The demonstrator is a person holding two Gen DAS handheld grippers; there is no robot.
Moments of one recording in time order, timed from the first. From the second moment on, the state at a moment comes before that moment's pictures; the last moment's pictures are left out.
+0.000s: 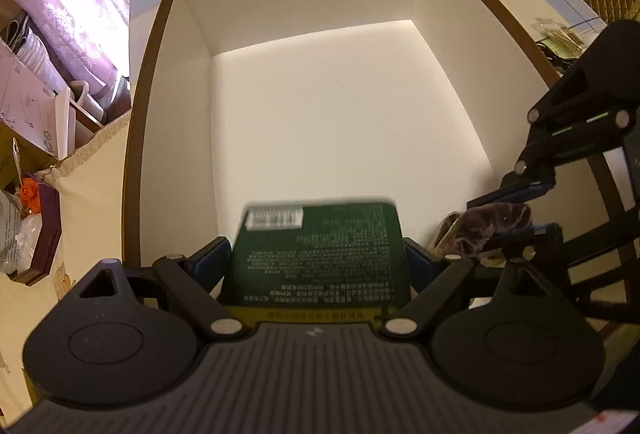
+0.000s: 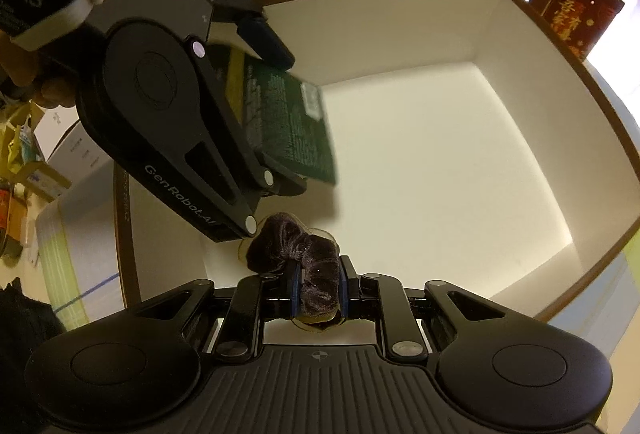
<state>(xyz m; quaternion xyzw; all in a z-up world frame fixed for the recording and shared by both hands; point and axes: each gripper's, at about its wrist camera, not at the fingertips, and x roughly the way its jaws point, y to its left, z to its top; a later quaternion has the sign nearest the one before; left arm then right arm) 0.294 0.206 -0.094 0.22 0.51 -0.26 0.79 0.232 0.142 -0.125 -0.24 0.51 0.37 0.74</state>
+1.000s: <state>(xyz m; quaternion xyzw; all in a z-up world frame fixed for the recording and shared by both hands) 0.264 0.219 -0.057 0.18 0.51 -0.24 0.81 0.207 0.118 -0.086 -0.19 0.44 0.37 0.79</state>
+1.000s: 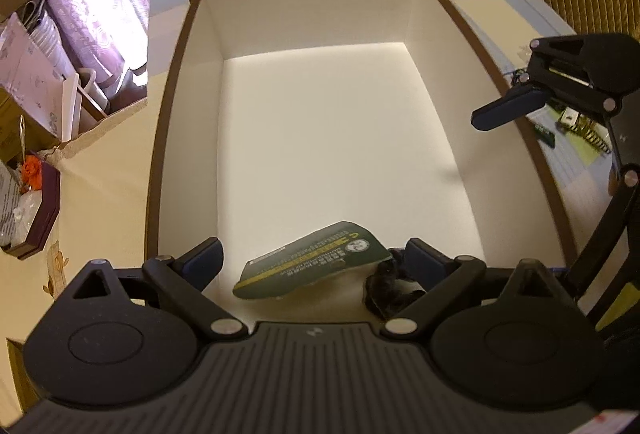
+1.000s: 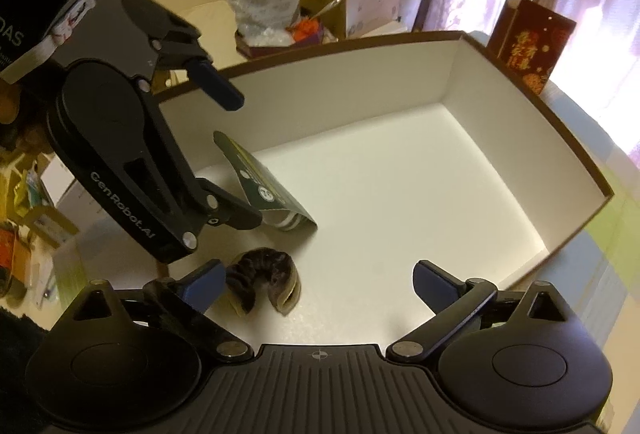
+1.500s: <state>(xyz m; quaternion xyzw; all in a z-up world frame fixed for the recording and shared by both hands) 0.238 0.205 -0.032 0.18 0.49 -0.23 0.83 0.180 0.094 -0.064 -0.17 0.41 0.36 0.82</state>
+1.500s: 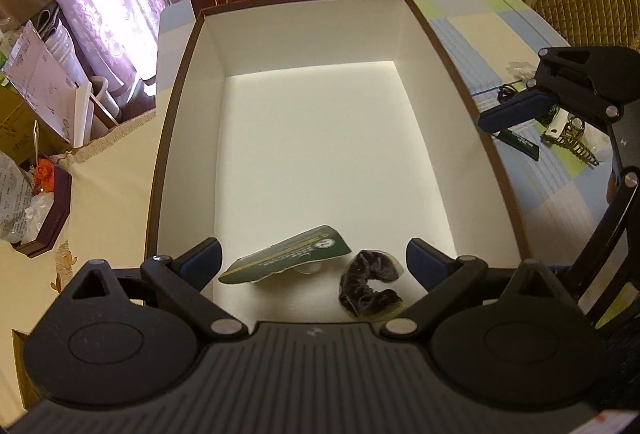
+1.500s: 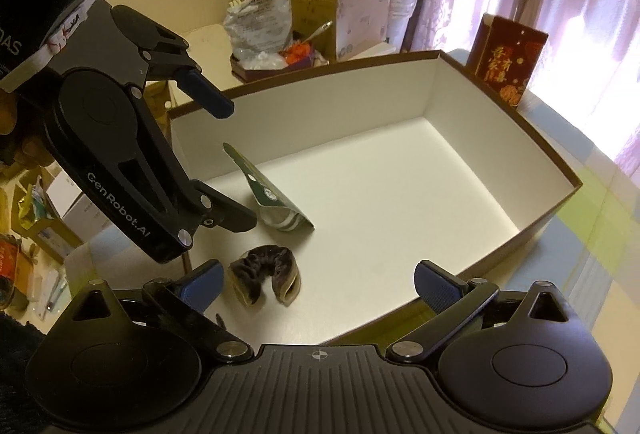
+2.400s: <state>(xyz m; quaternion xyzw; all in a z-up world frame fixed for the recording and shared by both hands) 0.138 0.150 -0.007 0.13 0.48 -0.17 0.85 0.108 -0.005 -0.047 -0.14 0.40 0.38 0.82</state>
